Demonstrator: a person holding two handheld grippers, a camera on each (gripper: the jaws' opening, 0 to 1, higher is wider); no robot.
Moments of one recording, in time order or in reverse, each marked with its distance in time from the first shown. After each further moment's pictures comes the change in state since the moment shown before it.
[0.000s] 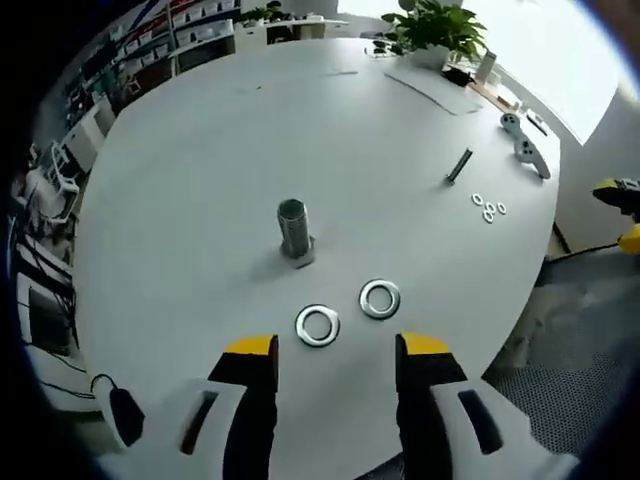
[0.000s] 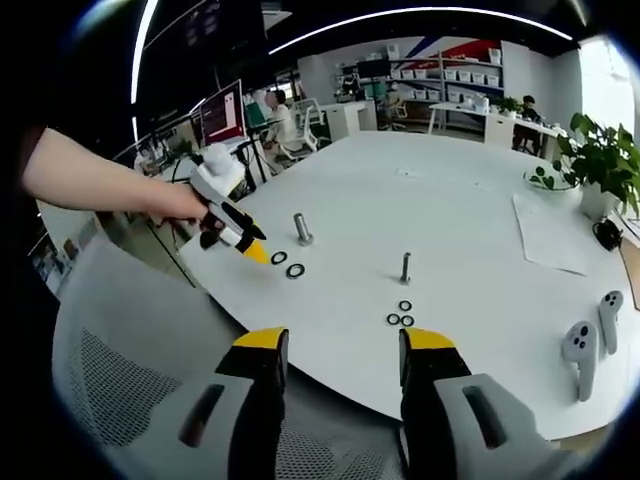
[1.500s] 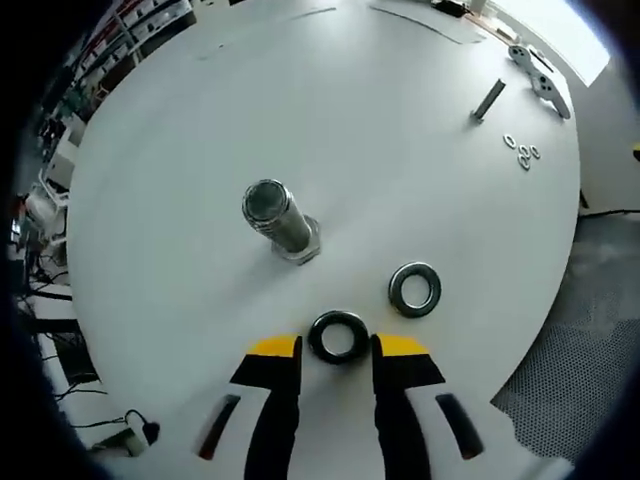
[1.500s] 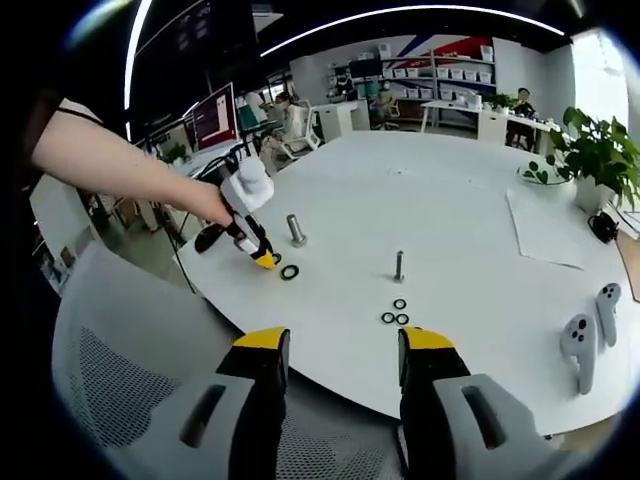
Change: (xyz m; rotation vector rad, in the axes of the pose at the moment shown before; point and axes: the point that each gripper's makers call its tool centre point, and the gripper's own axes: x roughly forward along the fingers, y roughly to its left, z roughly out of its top) left arm 0.034 0.008 -0.005 0.147 0.236 0.034; right arm -0.001 -0.006 0.000 0.028 -0.005 -0.022
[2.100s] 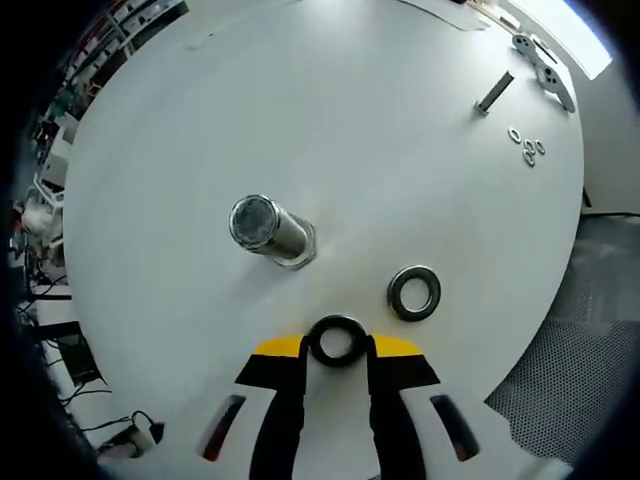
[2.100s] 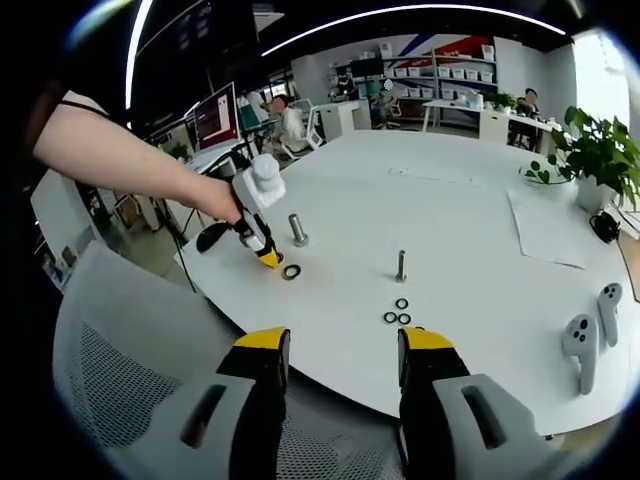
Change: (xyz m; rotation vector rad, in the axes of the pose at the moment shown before) left arm 0.002 0.001 0.002 0.004 0.073 -0.007; right arm 0.001 0.002 0.000 0.001 0.001 0.009
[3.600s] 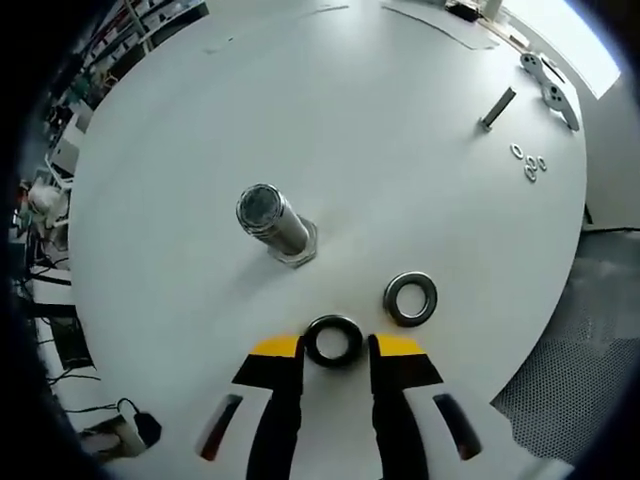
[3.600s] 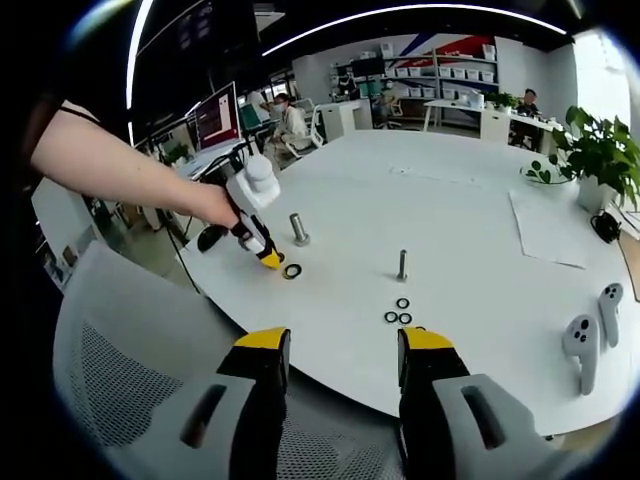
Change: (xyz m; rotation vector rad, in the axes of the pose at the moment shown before) left arm -0.001 -0.004 0.000 -0.072 -0.069 0.021; right arm 0.000 0.000 -0.001 -0.002 0.003 0.005
